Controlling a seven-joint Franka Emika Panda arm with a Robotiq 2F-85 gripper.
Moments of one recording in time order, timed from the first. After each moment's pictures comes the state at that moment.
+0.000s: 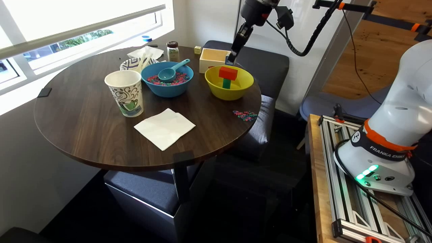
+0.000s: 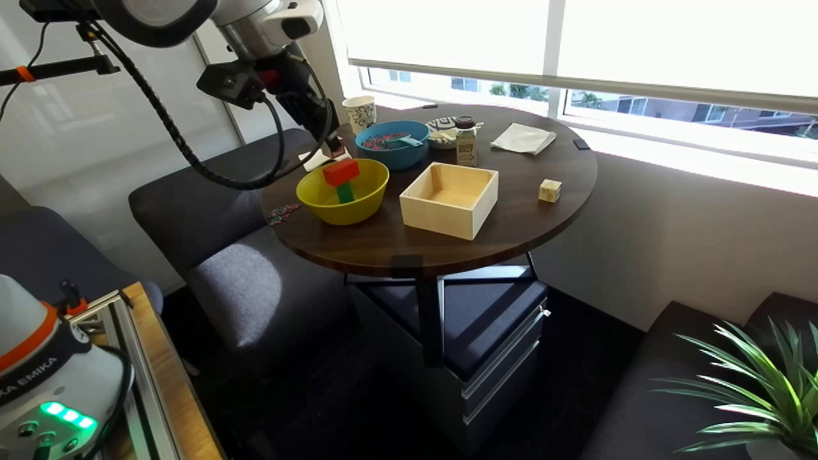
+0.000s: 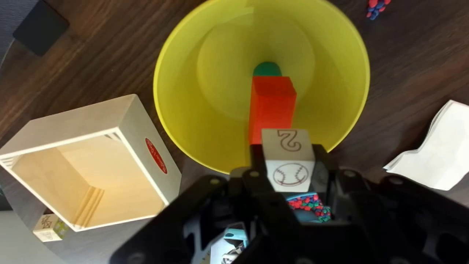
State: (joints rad) arm -0.02 -0.33 -0.11 -2.57 0.04 2.56 -0.20
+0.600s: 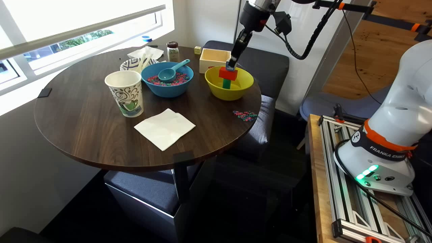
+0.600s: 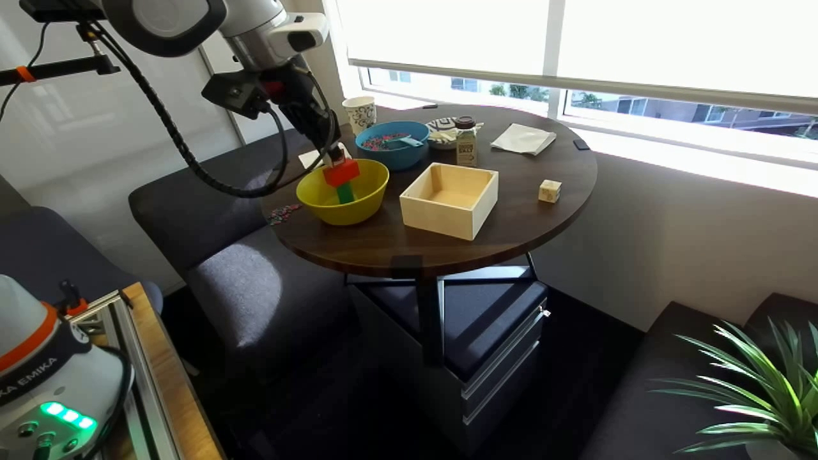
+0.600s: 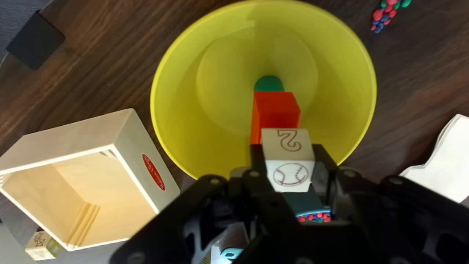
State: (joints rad) arm -0.02 -0.30 -0.11 -2.57 0.04 2.56 -0.20
